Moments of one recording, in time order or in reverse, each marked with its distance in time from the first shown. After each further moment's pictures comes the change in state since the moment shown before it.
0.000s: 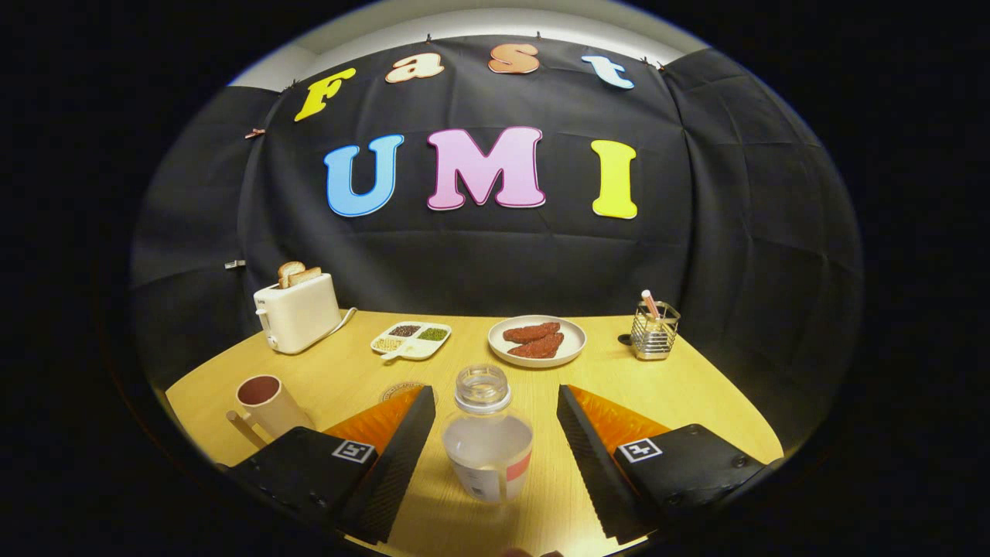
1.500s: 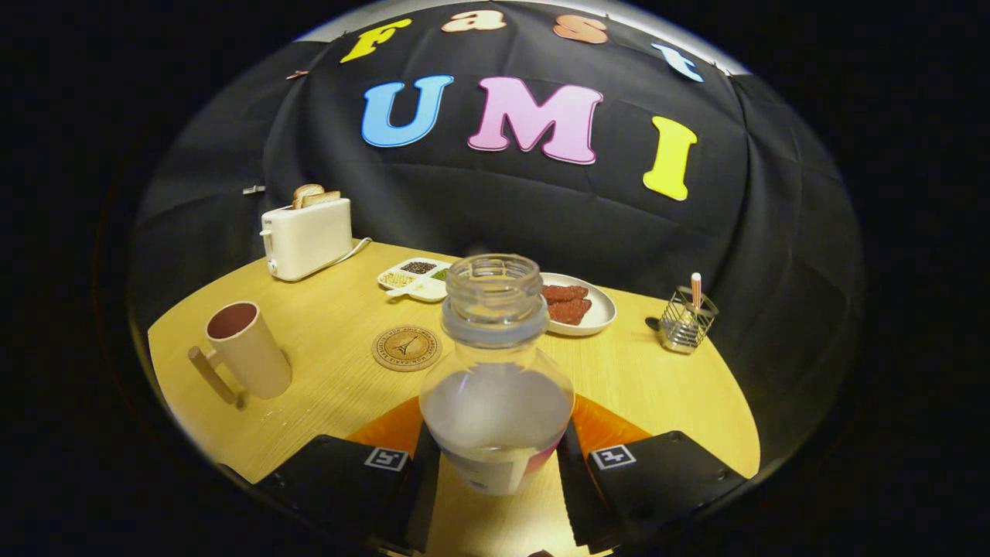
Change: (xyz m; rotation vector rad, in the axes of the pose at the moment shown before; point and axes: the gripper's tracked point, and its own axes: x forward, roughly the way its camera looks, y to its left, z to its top) arm 0.020 0.021 -0.029 -0.231 0.189 0.100
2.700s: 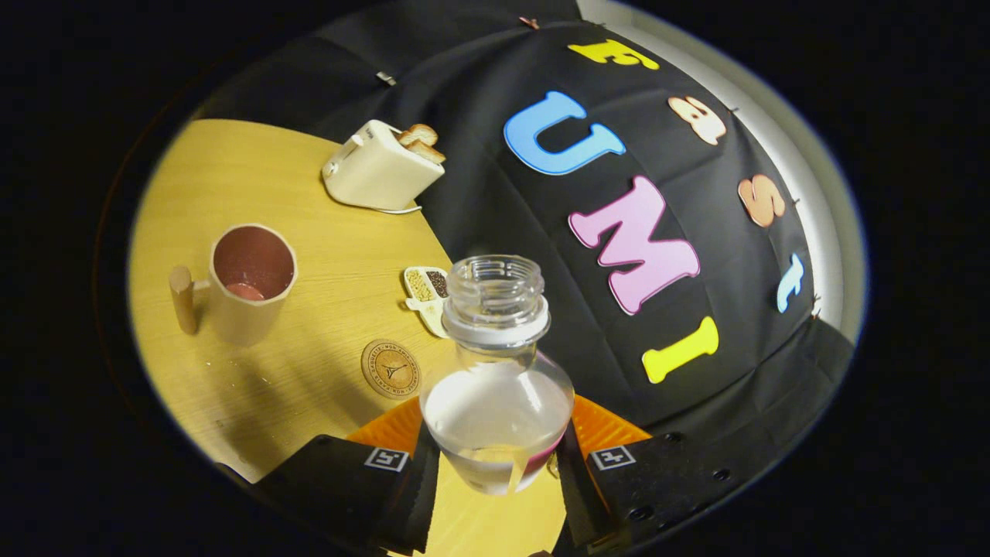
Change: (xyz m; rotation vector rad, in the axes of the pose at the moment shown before) arm 0.004 0.092 0.089 -0.853 -0.100 -0.109
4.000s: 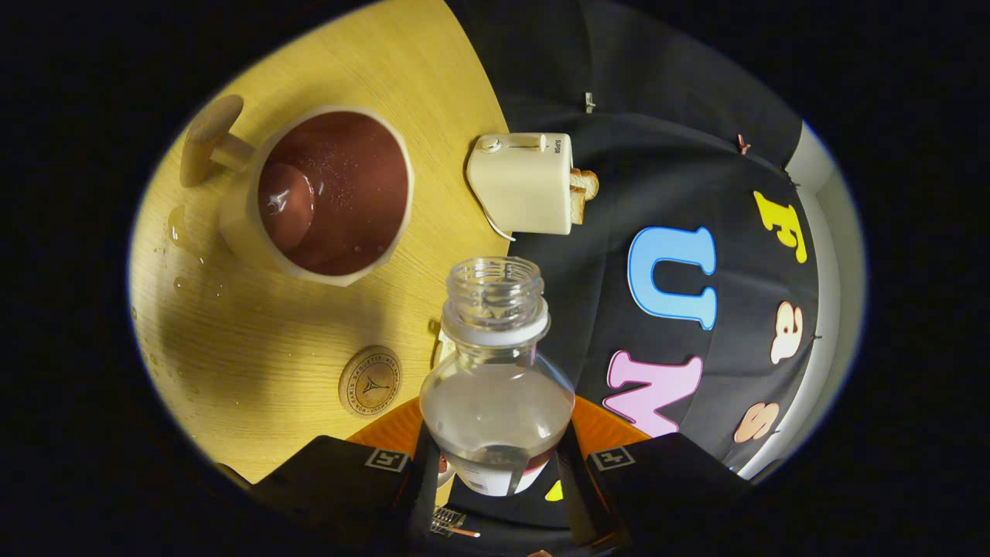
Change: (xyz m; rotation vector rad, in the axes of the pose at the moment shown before) arm 0.066 0.059 0.055 -0.726 -0.184 0.071
